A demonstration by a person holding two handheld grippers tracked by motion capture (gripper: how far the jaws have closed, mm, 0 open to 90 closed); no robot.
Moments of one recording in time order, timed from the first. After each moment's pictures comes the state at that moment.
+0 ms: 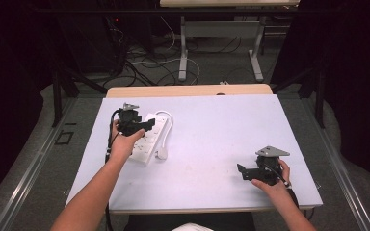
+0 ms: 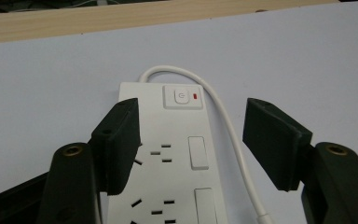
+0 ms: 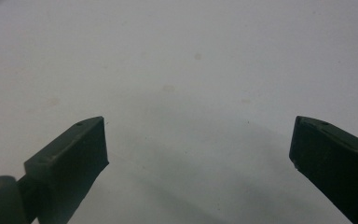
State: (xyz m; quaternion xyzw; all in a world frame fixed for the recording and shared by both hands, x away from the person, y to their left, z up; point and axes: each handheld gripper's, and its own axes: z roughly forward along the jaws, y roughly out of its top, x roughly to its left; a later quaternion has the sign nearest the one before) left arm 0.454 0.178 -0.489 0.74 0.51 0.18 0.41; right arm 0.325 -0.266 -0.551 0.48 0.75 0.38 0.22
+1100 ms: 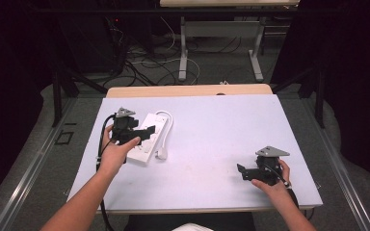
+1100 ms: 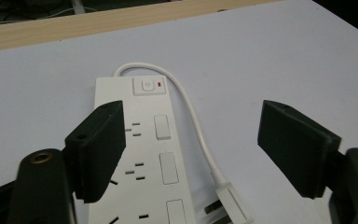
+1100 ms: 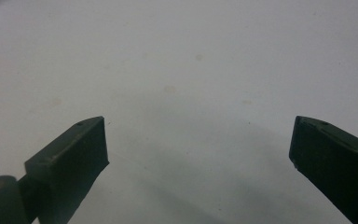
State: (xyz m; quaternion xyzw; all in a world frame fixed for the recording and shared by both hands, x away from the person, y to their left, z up) left arm 0.408 0.184 -0.465 0.76 0.47 0.17 0.42; right arm 0.325 -0.265 -0.550 0.48 0.75 0.38 0.22
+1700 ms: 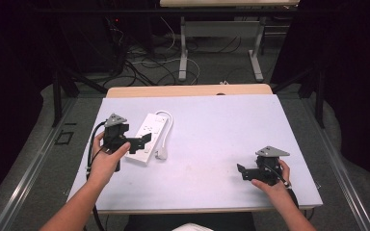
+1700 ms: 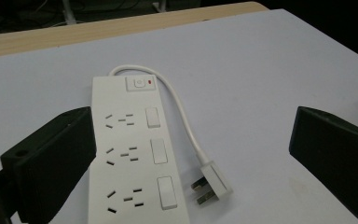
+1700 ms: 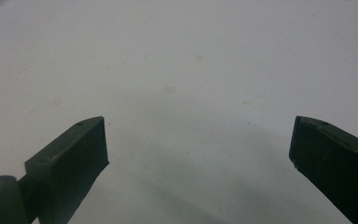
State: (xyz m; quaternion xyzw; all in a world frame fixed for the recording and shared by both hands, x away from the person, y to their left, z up) left arm 0.375 0.201 -0.457 0.75 0.45 0.17 0.45; right arm 0.324 -0.265 -0.550 0.48 0.75 0.38 0.23
